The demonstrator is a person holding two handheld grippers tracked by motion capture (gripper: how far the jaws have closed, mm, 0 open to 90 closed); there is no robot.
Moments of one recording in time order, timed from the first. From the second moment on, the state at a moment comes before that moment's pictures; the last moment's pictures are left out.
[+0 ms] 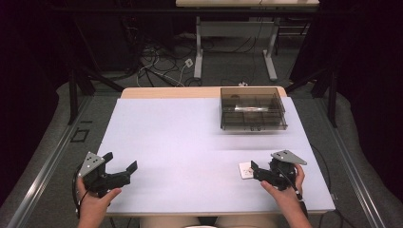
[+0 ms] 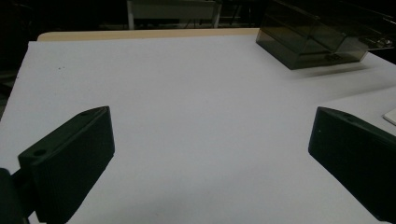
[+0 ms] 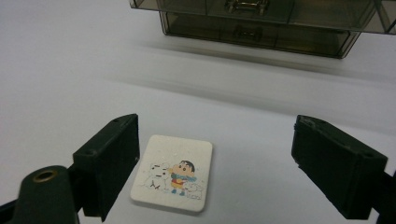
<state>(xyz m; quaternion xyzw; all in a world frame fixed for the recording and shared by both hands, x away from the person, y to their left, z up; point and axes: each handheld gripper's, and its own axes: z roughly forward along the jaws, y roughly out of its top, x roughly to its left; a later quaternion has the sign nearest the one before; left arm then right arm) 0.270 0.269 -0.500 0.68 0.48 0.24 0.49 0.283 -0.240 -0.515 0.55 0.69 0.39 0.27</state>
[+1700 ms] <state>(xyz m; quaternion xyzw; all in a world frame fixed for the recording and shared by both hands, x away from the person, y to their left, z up) 0.271 0.264 -0.504 0.70 0.48 0.24 0.48 0.319 -0.207 -0.552 0.60 0.73 0.29 0.18</state>
